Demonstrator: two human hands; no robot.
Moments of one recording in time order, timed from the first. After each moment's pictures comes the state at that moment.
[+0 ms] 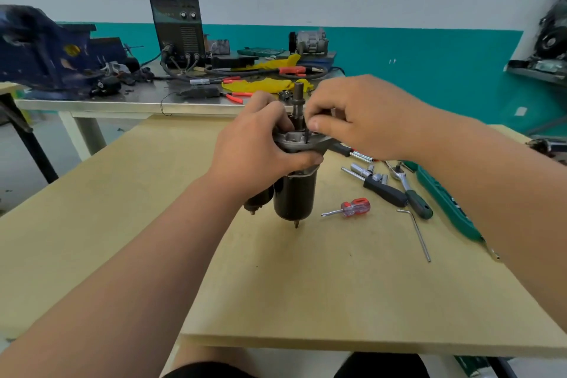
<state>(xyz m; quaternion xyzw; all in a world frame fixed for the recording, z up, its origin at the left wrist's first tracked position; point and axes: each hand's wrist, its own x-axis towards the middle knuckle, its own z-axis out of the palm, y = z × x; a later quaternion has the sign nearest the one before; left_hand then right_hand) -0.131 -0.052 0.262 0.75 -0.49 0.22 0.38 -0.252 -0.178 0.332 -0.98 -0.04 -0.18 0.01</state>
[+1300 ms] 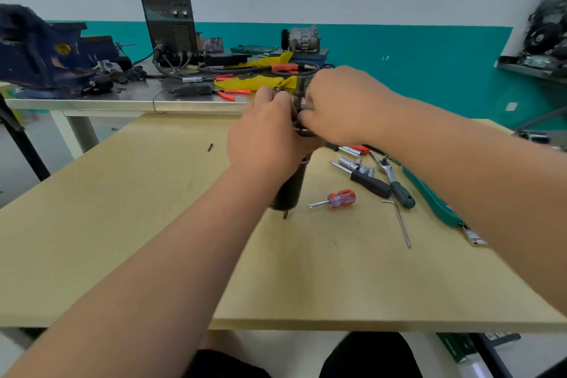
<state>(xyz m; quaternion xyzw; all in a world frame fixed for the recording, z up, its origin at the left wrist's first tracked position) -0.158 -0.087 0.267 0.84 -0.38 0.25 0.30 -0.243 -0.166 0.337 -0.98 0.11 -0.17 -0.08</state>
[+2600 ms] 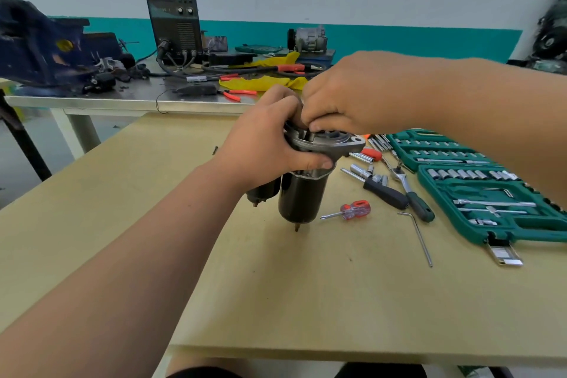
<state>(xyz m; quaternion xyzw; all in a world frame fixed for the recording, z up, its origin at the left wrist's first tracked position) -0.124 -0.064 0.274 0.73 -0.56 0.13 0.37 -0.229 -0.188 0.361 -0.95 -0.16 -0.07 -0.25</state>
